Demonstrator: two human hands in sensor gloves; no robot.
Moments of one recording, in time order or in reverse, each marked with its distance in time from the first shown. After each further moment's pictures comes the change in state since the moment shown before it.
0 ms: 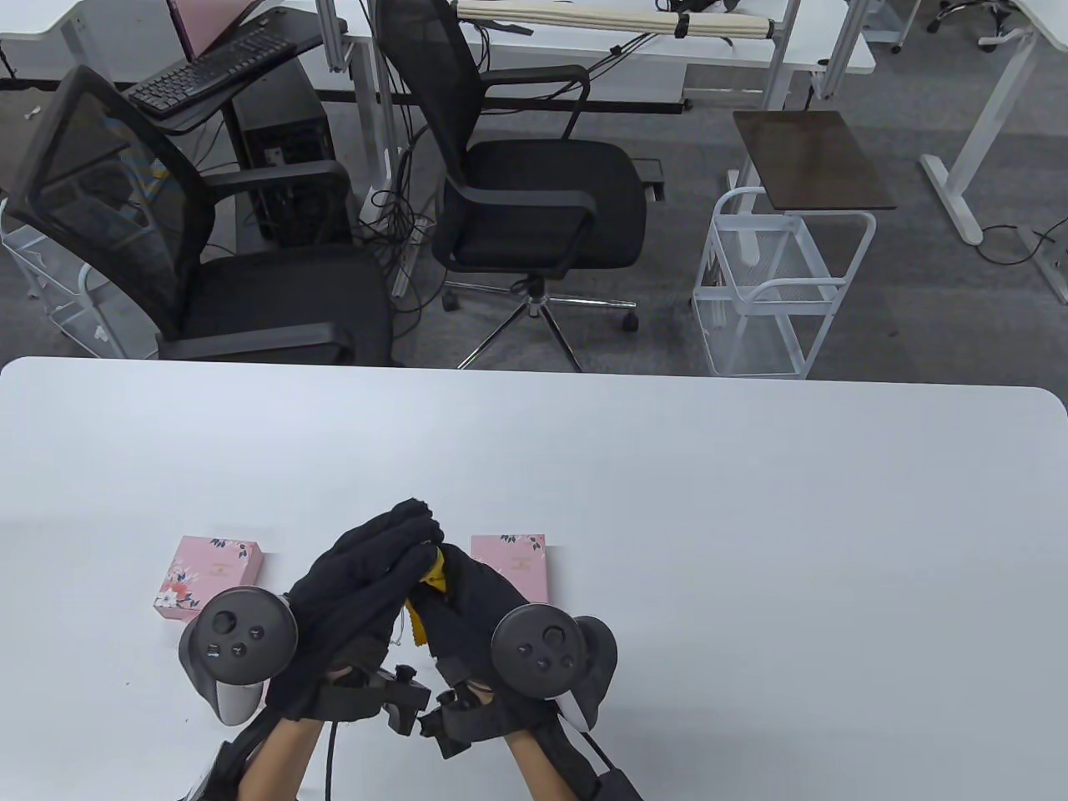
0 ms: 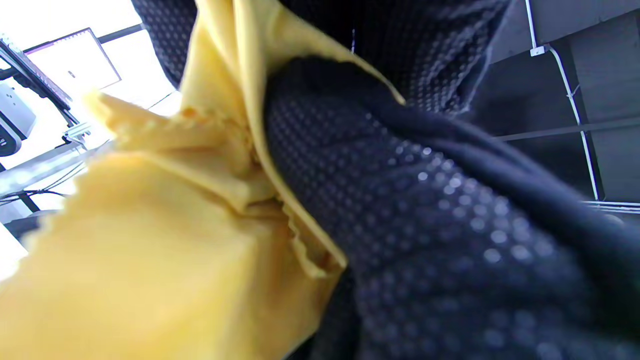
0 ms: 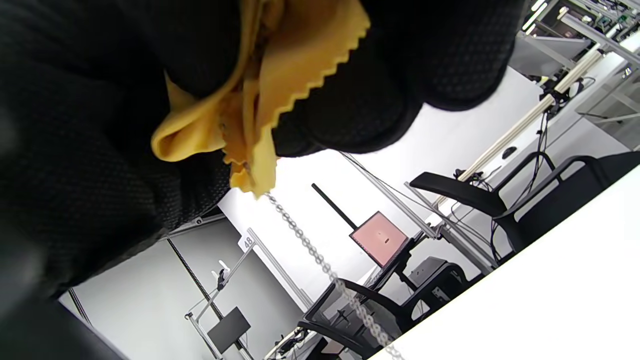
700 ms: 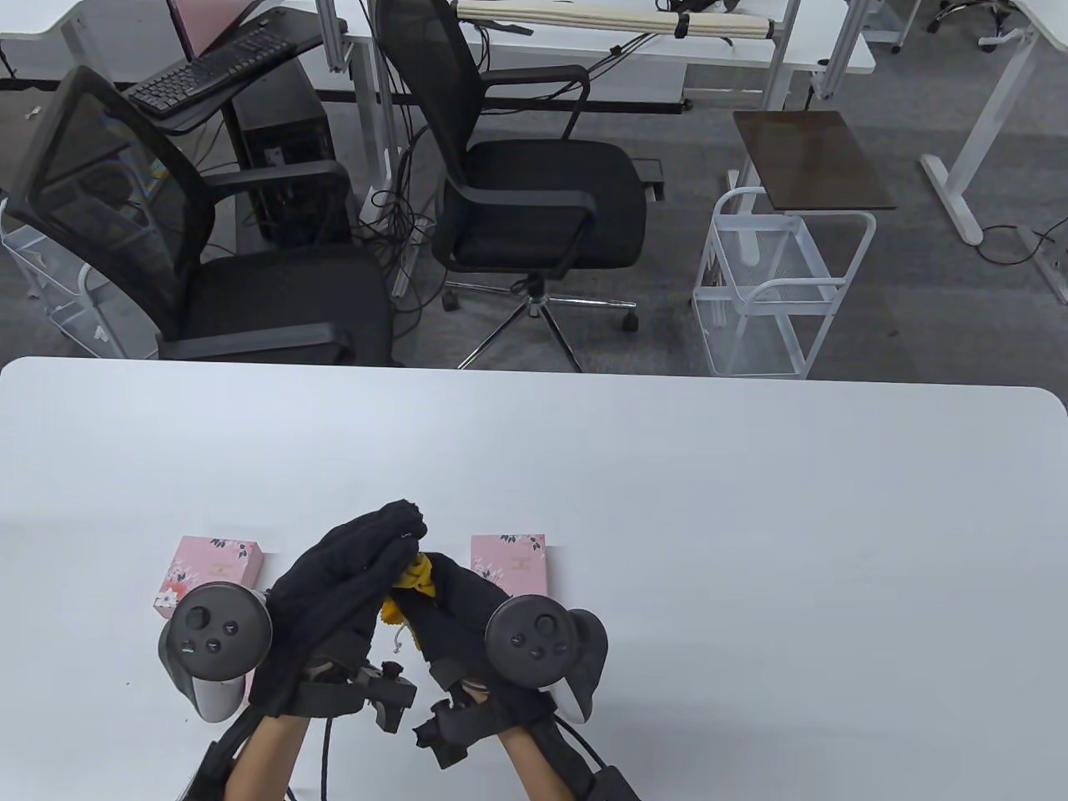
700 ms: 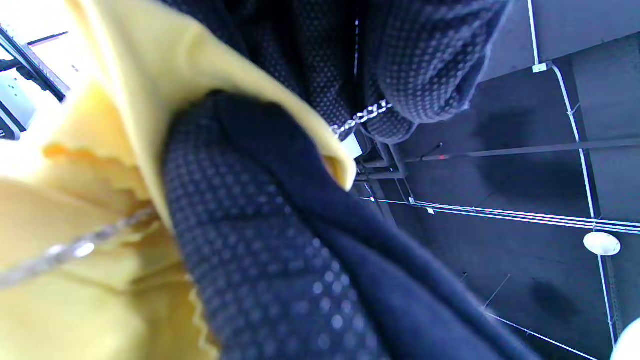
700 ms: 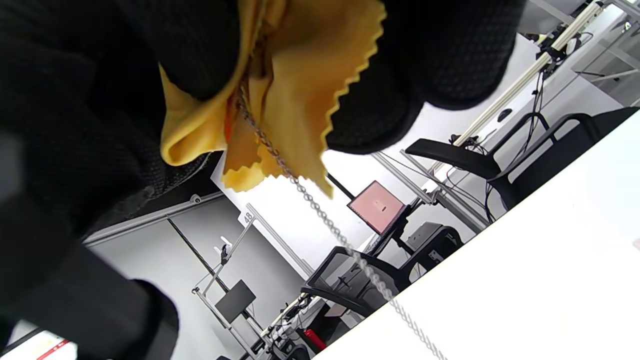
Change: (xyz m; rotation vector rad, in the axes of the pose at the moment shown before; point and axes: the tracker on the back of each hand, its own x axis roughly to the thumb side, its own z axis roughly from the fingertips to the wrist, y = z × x) left_hand -0.003 0.014 -0.003 0.013 0.004 0.041; right_hand -0.008 0.012 -0.002 0.092 0.029 -0.030
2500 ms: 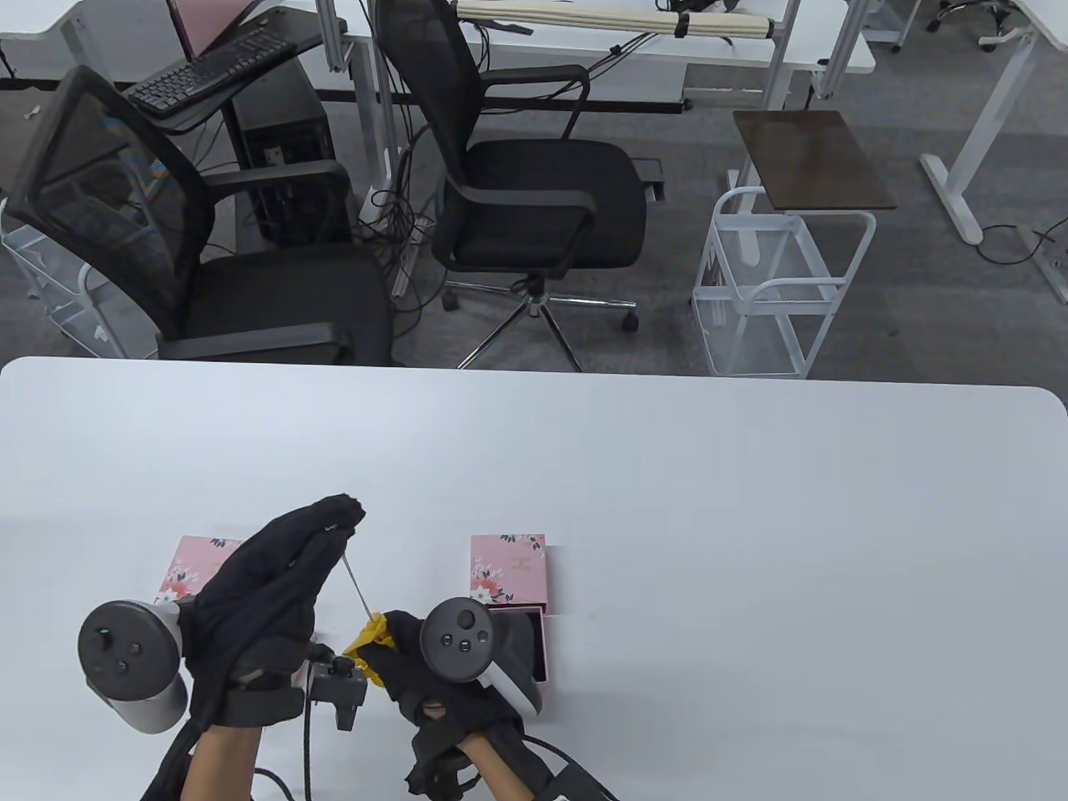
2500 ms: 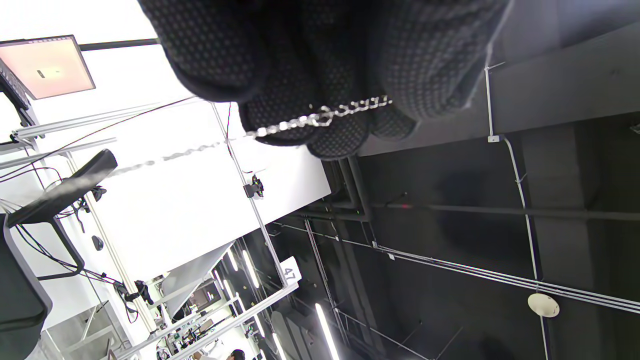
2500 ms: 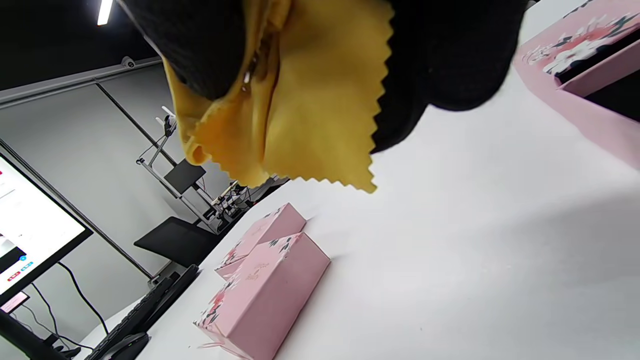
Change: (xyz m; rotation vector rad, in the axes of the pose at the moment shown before) left_hand 0.008 0.046 0.004 0.119 -0.071 0.147; right_hand -0.042 0.076 0.010 0.377 0.162 0.167
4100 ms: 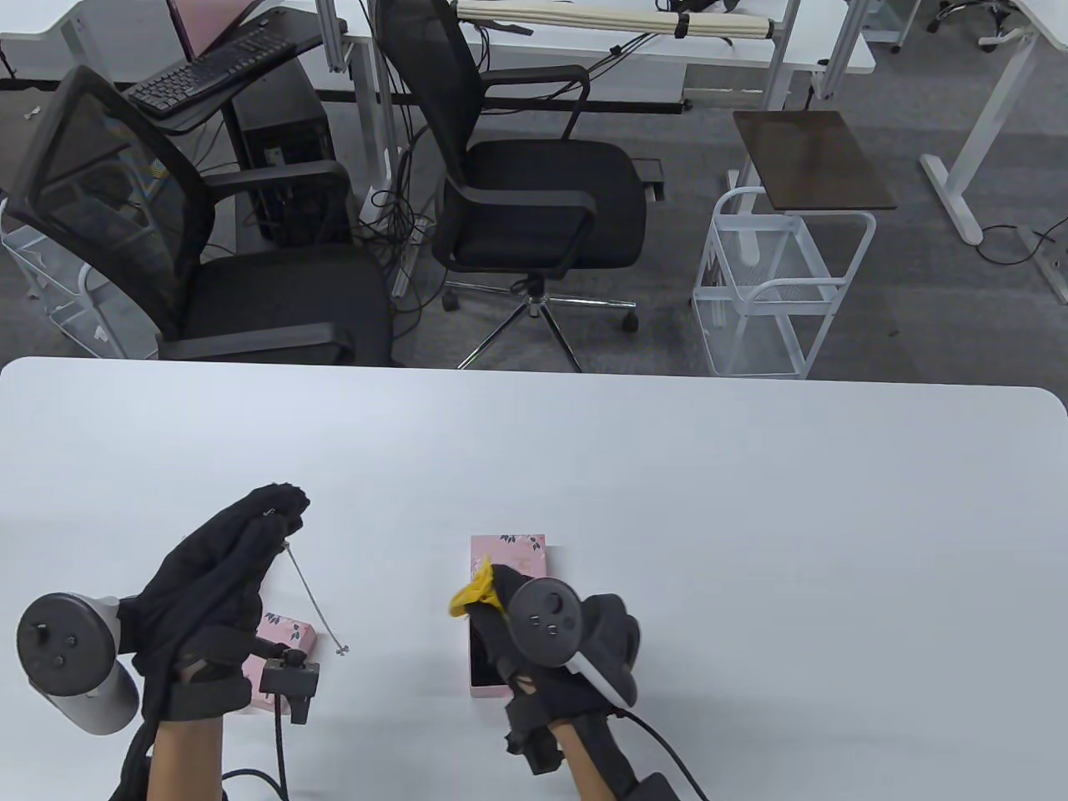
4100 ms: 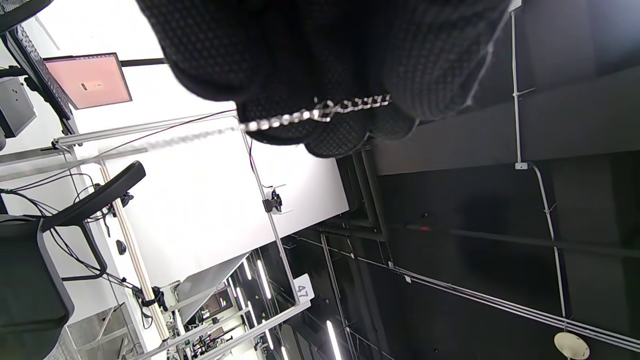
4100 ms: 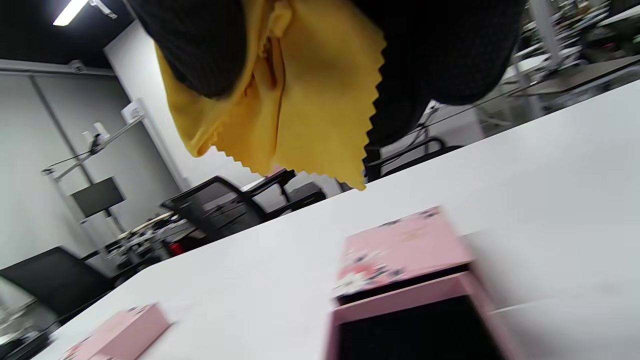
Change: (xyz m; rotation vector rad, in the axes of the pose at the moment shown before) left_hand -0.009 0.030 -0.003 0.030 0.076 0.038; right_hand -0.042 -0.115 0.041 -0.252 0.155 0.263
